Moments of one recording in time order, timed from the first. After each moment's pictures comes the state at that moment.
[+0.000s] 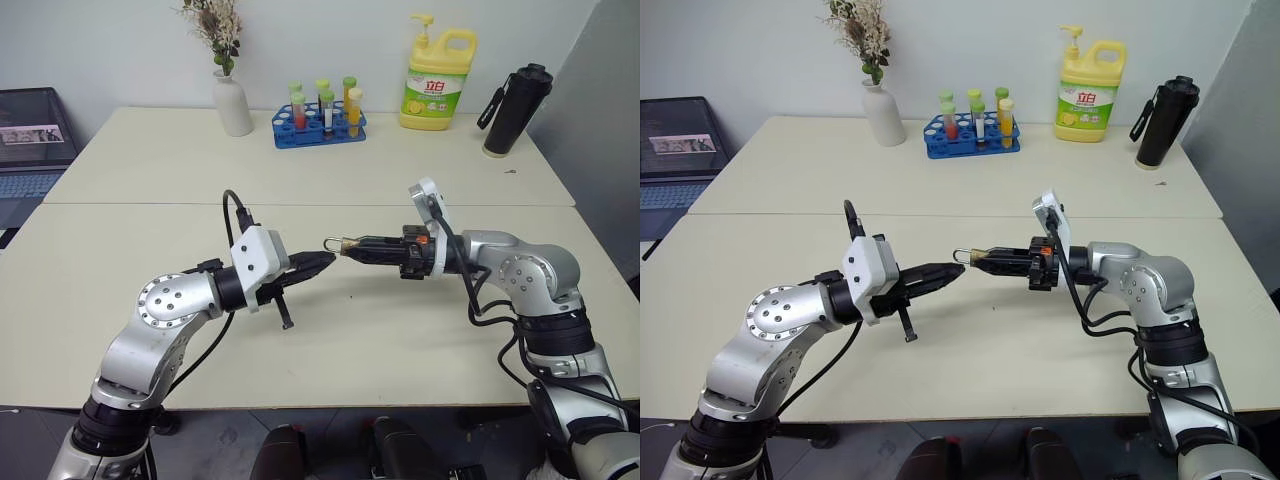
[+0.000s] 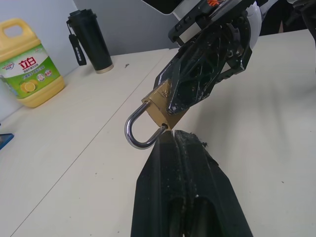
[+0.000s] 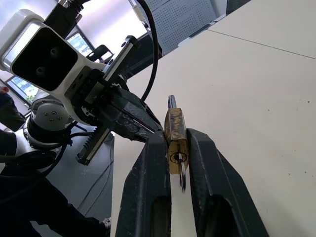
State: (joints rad) left arm -0.27 0.64 -0.05 -0.46 -0.38 0.32 -0.84; right arm -0.70 -0.43 0.06 -0.05 0.75 0.99 0.96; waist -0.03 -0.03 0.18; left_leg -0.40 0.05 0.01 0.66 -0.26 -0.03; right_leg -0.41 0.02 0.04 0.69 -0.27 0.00
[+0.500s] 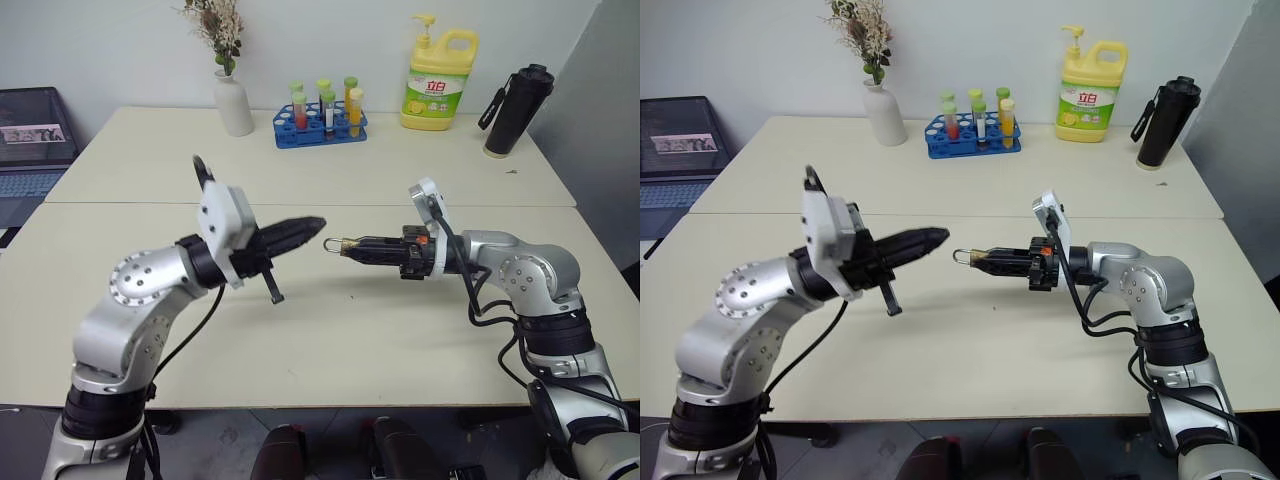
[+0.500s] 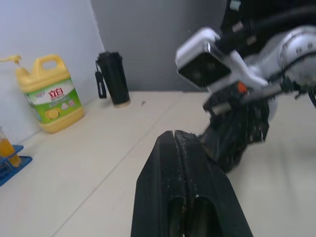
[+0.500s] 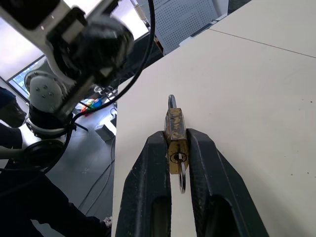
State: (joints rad) left arm -0.42 0.62 0.11 -0.46 -0.64 0.48 -0.78; right arm -0.70 -0.44 0.06 -0.05 0.75 0.99 0.96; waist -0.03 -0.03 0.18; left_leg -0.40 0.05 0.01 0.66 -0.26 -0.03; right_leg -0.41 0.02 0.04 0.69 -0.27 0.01
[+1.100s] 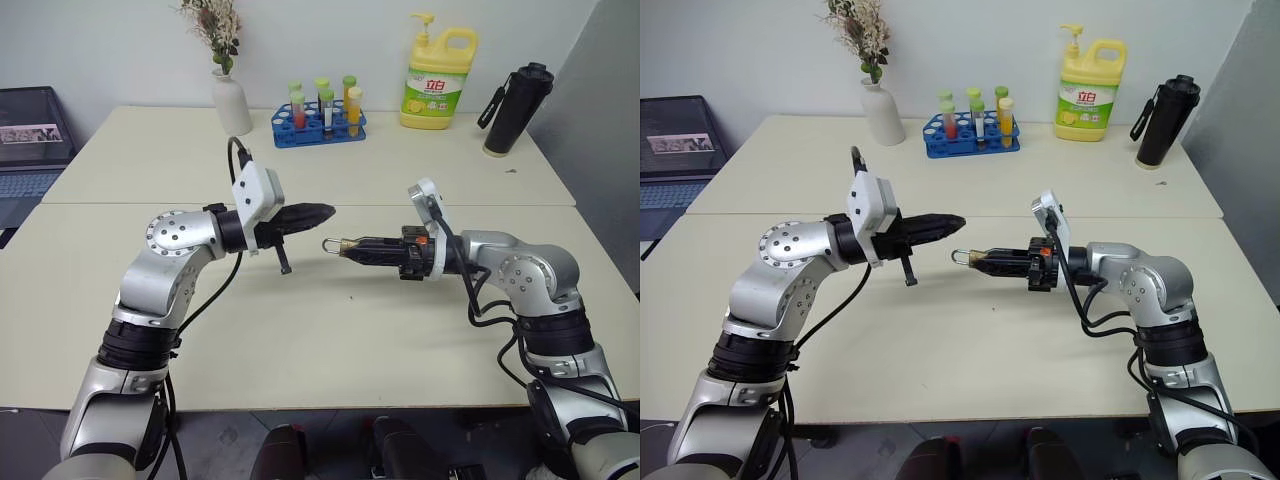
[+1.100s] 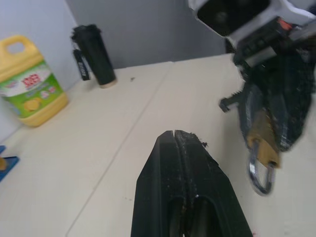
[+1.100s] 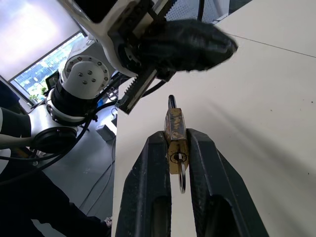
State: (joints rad) left arm -0.62 0.62 -0.10 -0.05 -0.40 0.24 -1.06; right arm -0.70 -0.43 0.06 -0.06 0.75 0.99 0.97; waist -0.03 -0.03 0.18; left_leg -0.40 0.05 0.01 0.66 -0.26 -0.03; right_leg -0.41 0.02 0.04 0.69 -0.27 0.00
